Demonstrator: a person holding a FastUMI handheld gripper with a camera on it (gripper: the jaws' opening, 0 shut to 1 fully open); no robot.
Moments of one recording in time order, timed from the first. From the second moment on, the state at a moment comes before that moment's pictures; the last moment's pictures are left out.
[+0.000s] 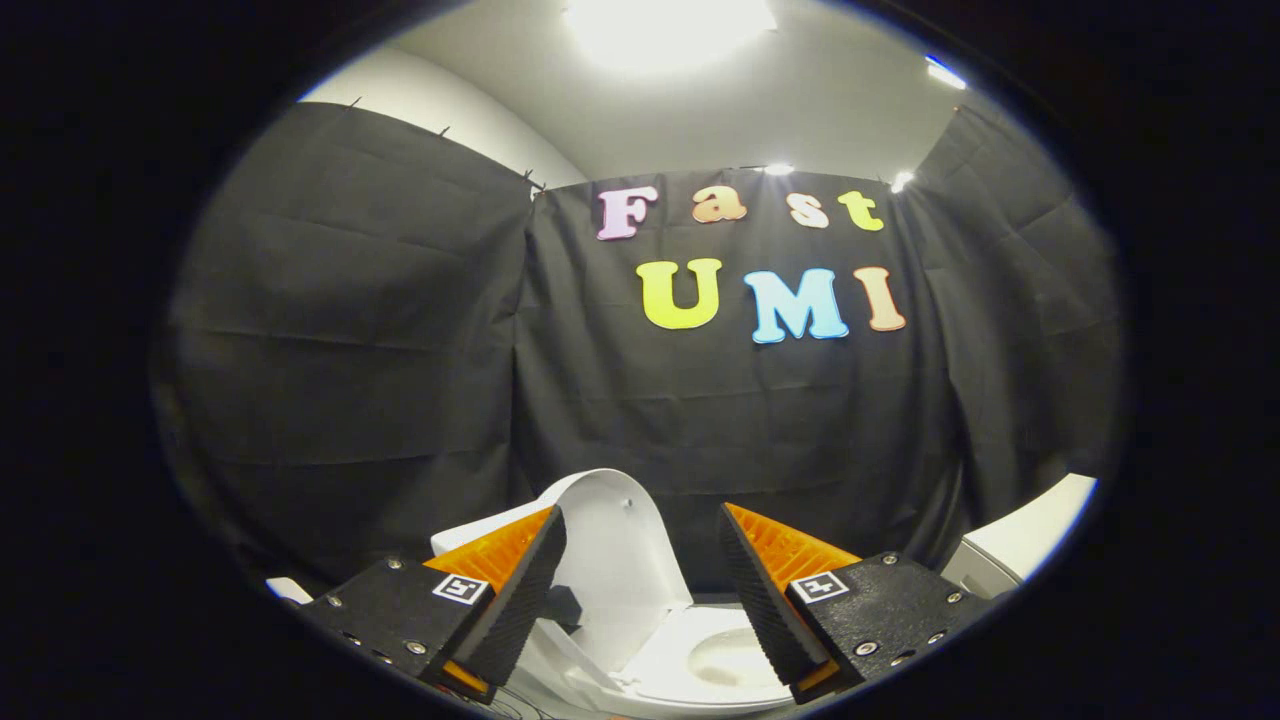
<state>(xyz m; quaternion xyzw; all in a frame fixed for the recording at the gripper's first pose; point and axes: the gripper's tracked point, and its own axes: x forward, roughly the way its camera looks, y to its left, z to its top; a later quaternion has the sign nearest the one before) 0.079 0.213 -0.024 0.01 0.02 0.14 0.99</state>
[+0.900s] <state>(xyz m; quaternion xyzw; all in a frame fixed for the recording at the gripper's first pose) 0.081 0.053 -0.028 -0.01 0.03 0.10 0.99</state>
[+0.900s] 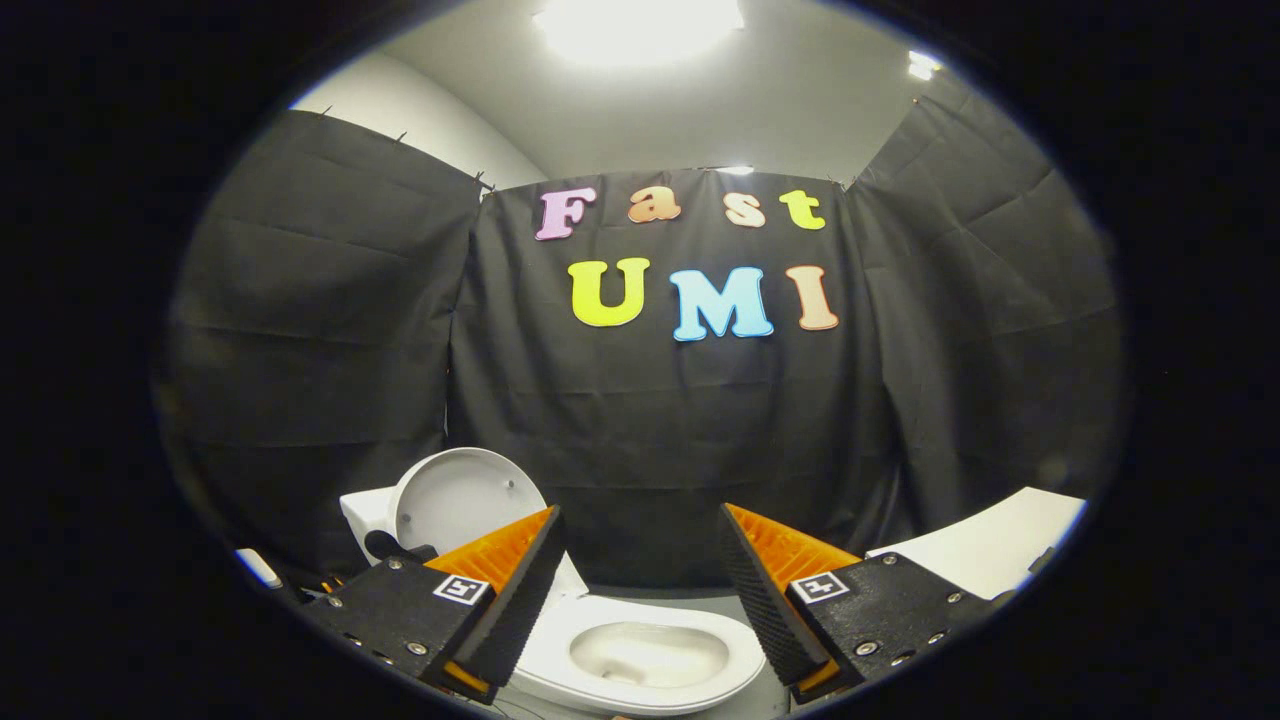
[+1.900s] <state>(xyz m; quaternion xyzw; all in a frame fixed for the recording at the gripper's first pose) 0.068 -0.028 -0.038 0.02 0.04 0.06 1.00</state>
